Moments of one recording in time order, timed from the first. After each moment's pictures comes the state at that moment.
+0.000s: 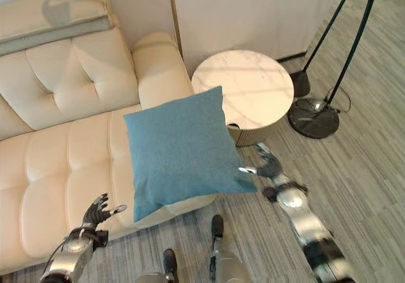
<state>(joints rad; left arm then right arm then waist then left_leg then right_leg) -0.21 0.40 -0.15 0.77 -0.24 -0.07 0.16 -0.42 -0.53 0.33 0.43 0.20 -0.03 -0.07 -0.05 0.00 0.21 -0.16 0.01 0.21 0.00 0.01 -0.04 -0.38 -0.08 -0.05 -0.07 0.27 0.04</state>
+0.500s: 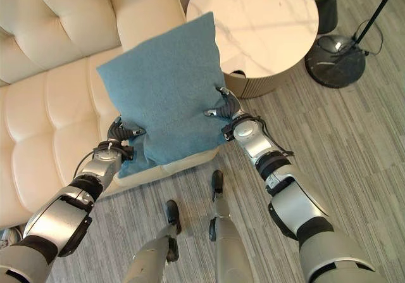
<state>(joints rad) -0.85 0.38 -0.39 1.09 -0.49 -0.10 0.28 -1.04 -0.38 0.62 0.85 0.33 -0.01 -0.18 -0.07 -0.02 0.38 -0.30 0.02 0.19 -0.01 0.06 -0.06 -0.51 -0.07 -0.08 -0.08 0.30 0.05</state>
